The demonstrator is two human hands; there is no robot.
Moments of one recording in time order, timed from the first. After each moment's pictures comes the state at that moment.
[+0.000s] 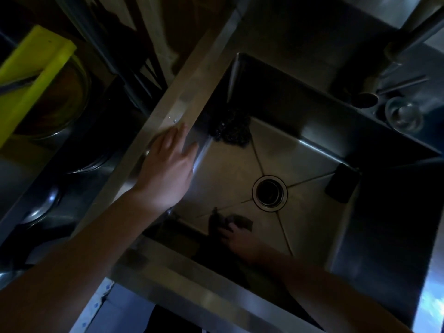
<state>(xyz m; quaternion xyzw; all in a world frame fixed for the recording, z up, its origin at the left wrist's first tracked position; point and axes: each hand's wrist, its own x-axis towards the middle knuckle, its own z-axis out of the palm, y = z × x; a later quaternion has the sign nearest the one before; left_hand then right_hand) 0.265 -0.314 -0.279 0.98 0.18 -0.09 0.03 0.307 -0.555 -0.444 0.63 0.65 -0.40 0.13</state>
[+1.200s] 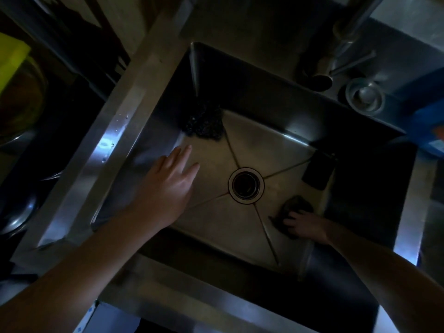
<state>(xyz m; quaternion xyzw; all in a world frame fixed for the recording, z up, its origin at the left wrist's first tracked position) 0.282 -0.387 -0.288 0.98 0.13 -0.12 0.09 0.471 -0.720 -0.446 0.57 0.70 -0.31 0.30</state>
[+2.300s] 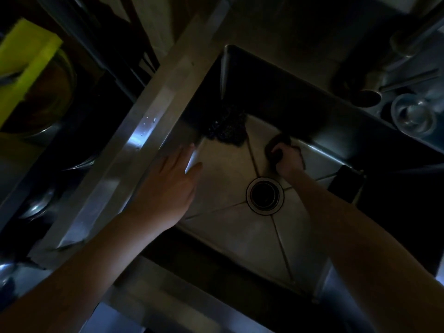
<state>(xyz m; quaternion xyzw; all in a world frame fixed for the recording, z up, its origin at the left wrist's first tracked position) 0.274 -0.353 -0.298 0.98 0.16 -0.13 0.05 0.528 -0.517 -0.465 0.93 0.21 -0.26 -0.14</state>
